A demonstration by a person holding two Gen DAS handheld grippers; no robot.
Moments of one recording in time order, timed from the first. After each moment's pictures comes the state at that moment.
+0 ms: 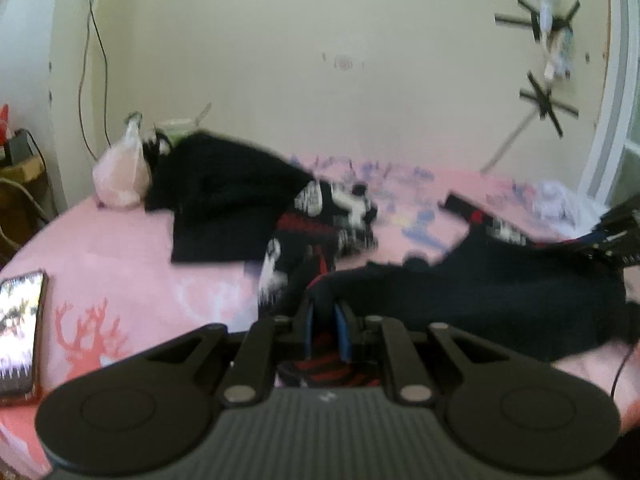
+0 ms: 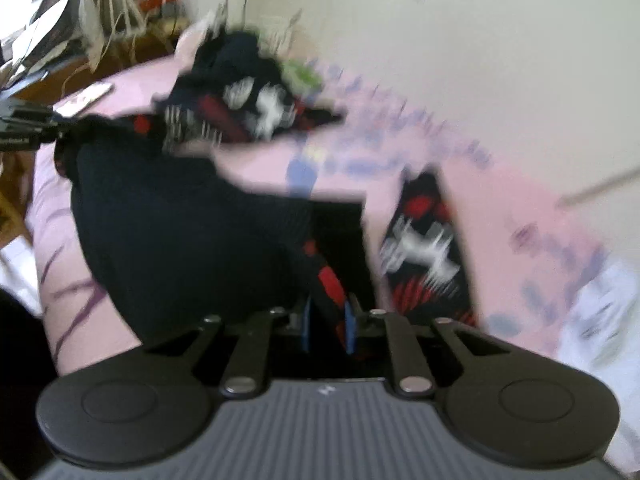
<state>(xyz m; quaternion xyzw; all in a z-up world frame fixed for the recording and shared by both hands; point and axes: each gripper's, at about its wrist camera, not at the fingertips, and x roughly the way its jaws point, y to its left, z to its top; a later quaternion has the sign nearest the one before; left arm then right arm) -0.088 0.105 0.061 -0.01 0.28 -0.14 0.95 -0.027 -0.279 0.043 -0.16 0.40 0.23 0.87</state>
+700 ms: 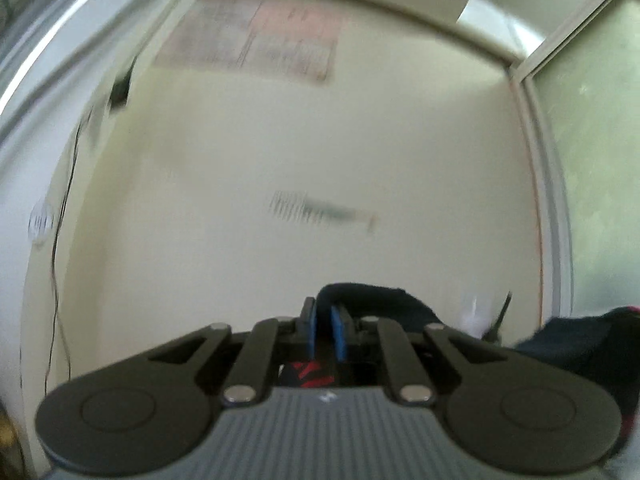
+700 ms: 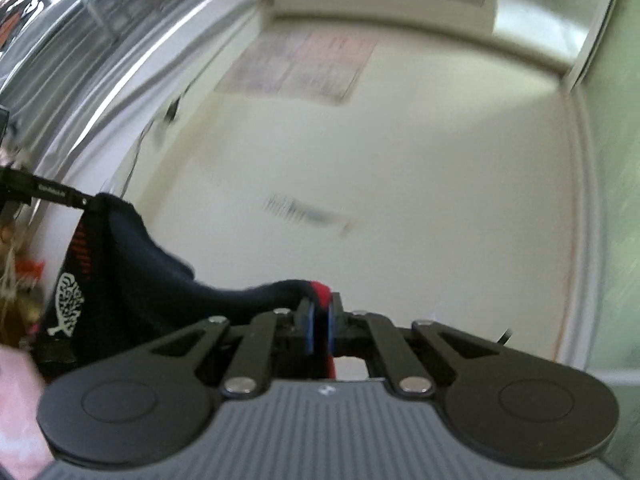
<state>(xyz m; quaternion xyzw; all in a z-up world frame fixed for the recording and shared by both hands) -0.120 0.100 0.347 -0.08 -0.11 -0.20 0.97 -0.186 -0.262 0.327 -0.18 -0.11 0.01 0.98</state>
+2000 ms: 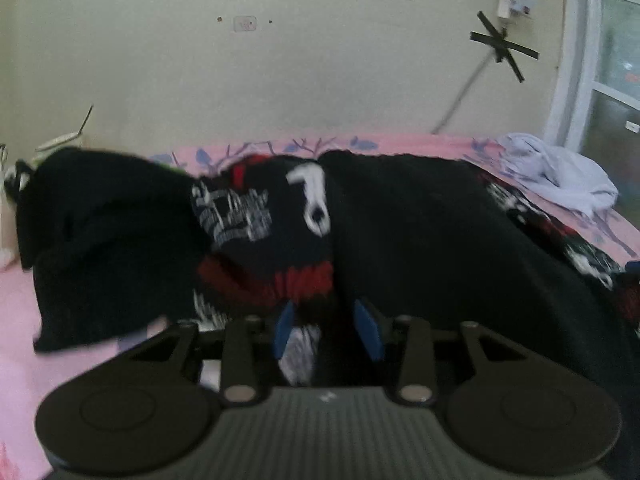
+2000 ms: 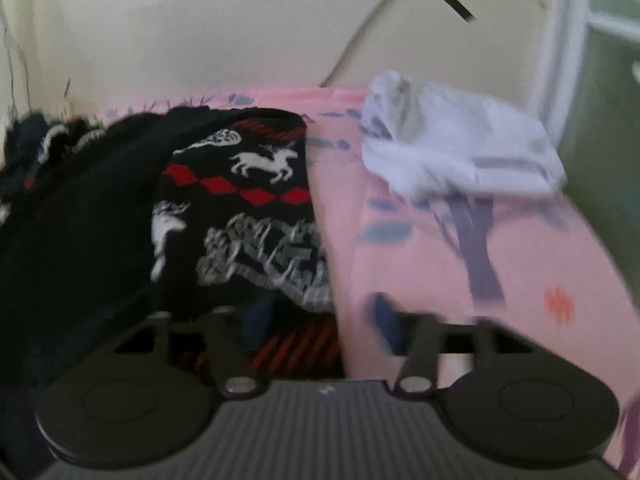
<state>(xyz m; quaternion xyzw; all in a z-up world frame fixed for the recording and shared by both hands) 0.016 0.001 -0.009 0.05 0.32 -0.24 0.92 -0.132 -0.391 -0.035 0.04 0.40 -0.07 0.91</state>
